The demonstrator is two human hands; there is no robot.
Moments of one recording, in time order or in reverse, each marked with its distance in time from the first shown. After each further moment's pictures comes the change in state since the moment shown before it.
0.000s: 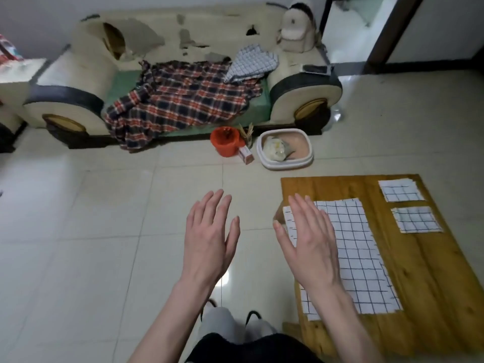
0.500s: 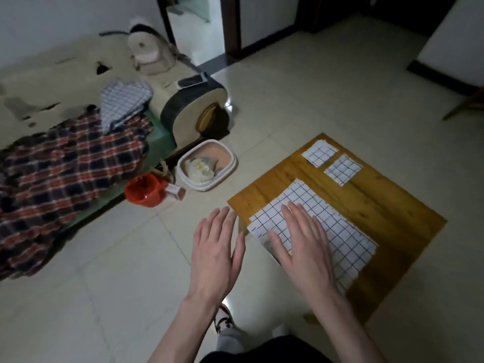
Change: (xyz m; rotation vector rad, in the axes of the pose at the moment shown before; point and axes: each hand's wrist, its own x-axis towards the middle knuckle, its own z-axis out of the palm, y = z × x) left_hand 0.160 -0.005 0.078 -0.250 -0.306 0.539; right_hand 0.066 -0.005 0.022 -0.114 0.161 0.564
